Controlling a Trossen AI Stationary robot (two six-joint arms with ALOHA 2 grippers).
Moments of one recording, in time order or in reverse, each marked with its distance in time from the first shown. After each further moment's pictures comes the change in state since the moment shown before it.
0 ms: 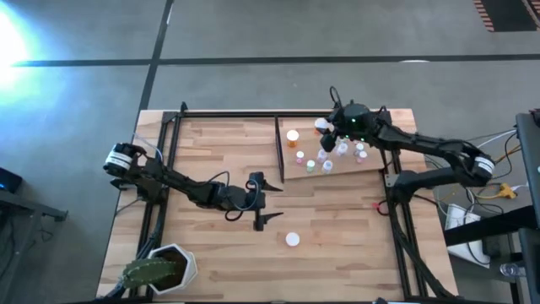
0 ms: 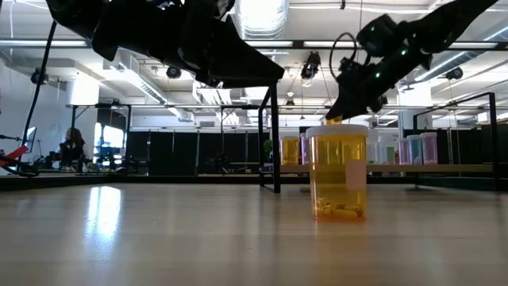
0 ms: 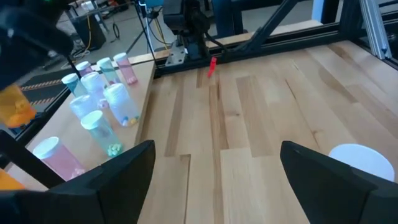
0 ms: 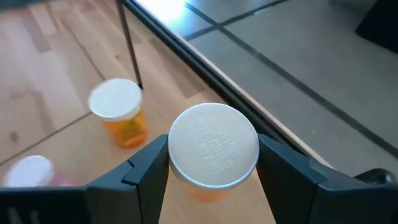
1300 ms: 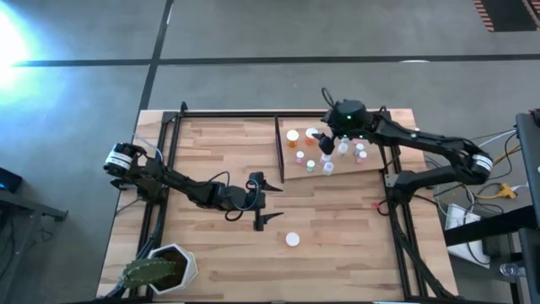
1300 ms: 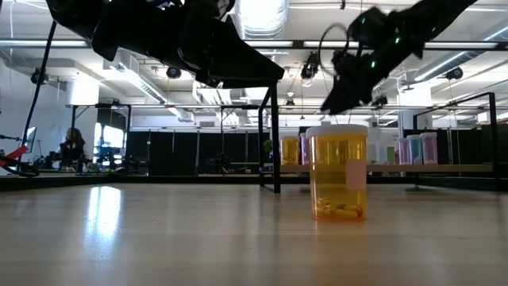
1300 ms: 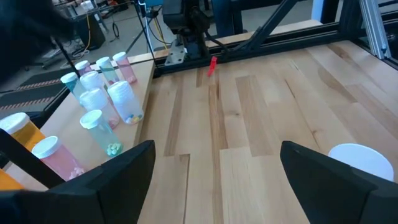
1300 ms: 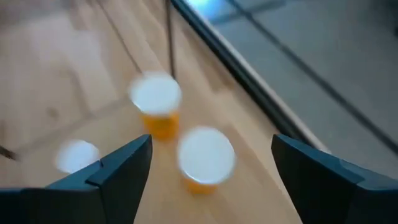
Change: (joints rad) left arm 0.000 0.001 0.000 0.000 0.002 -0.003; right arm 0.031 0.044 0.121 -0.167 -0.067 -0.060
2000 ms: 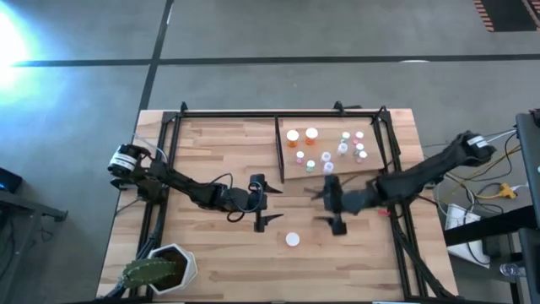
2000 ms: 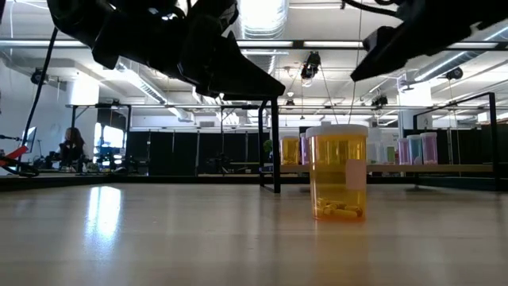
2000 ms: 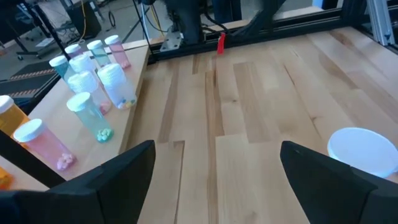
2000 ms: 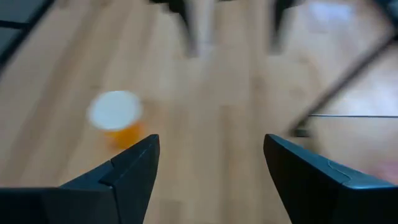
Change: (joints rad) left arm 0.000 0.043 0.000 0.001 0.004 -0.025; right arm 0.972 -0.062 -0.095 -0.004 0.338 0.206
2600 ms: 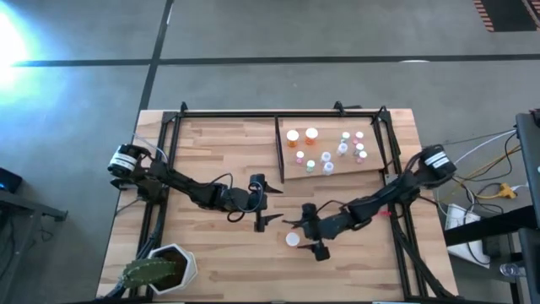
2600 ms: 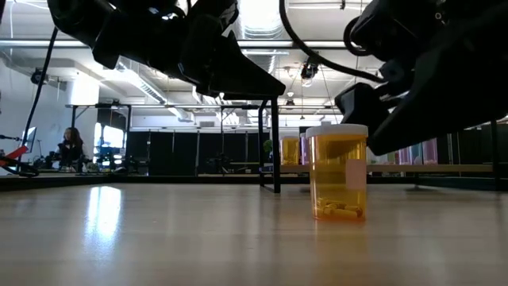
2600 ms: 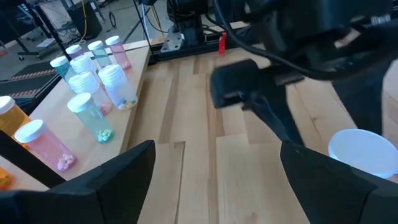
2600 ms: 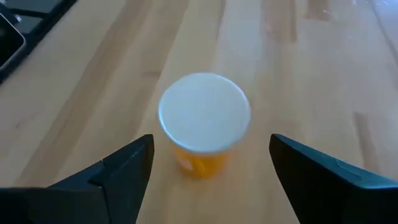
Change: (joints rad) left arm 0.000 0.000 0.001 0.002 -0.002 0.000; right arm 0.097 0.514 -0.006 0.535 -0.109 0.046
